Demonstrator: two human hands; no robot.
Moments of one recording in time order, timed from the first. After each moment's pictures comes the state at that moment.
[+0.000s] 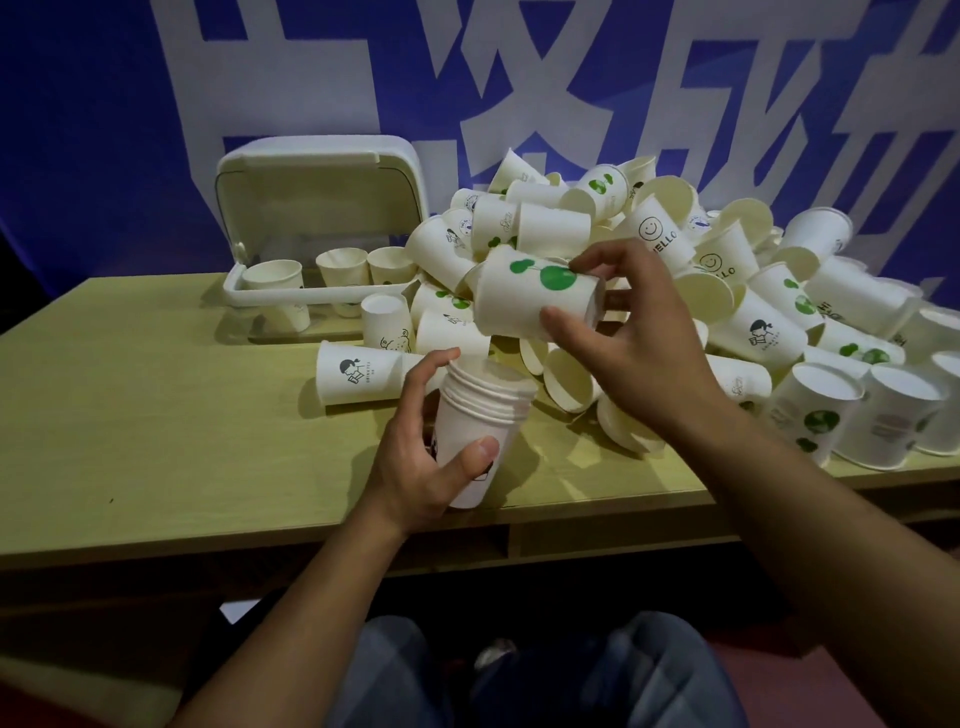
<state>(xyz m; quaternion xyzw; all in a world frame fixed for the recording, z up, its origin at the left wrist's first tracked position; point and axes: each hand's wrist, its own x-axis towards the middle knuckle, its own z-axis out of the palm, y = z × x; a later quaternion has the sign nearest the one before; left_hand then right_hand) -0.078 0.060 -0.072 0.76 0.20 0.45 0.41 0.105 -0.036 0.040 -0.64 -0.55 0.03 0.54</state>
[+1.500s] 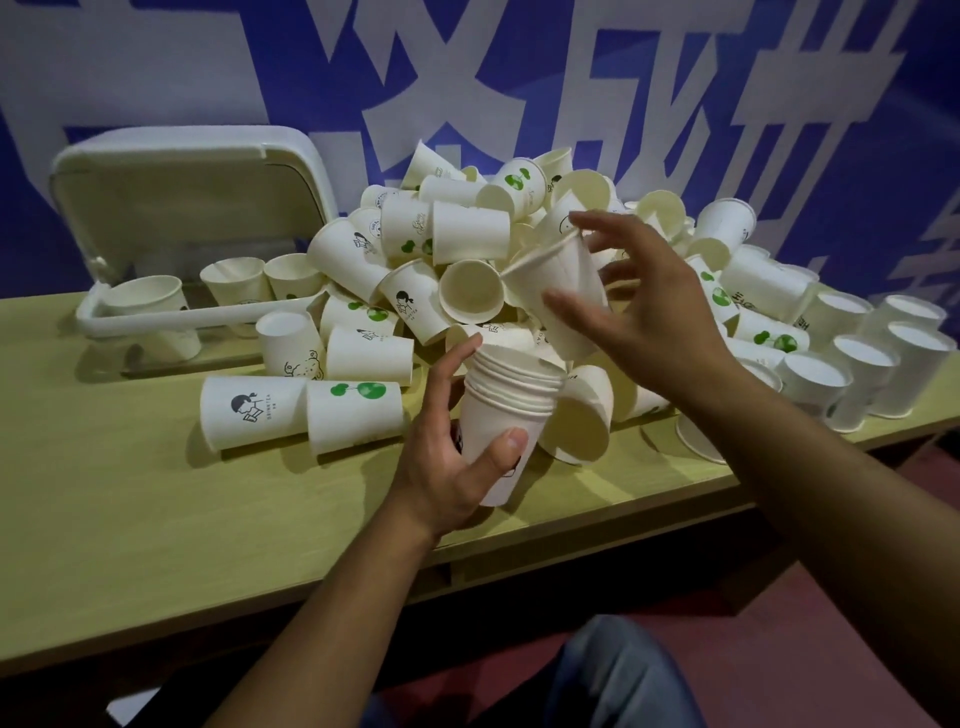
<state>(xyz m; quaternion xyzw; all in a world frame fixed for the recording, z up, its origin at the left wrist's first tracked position) 0.008 0.054 -0.066 0.76 0.14 0.42 0.48 0.185 -0.038 0.045 -0.70 -0.54 -0.07 0.46</state>
